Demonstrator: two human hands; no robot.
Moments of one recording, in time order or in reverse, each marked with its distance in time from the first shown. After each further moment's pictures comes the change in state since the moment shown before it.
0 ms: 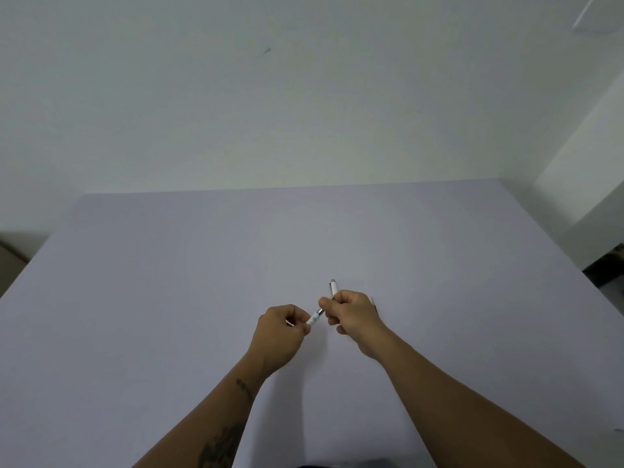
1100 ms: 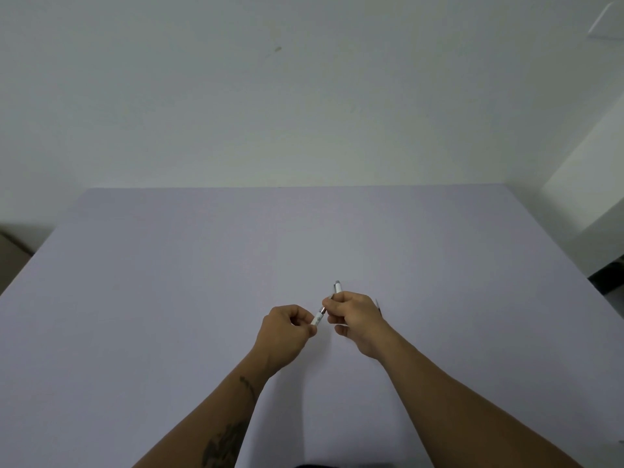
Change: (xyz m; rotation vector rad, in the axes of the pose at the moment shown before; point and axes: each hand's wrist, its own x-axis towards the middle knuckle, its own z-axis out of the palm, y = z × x) left_hand 0.008 -0.004 0.000 -0.016 -0.022 -0.045; right_hand 0.005 -0.004 0.004 0.161 -0.076 0.116
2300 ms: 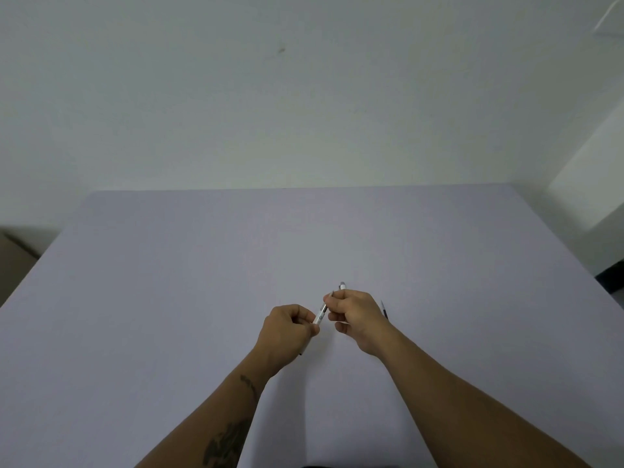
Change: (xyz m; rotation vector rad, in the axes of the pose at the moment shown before) left_hand 0.000 0.005 -0.009 -0.064 -0.014 -0.020; right_hand 0.003 -0.006 0.009 0.050 0.004 0.009
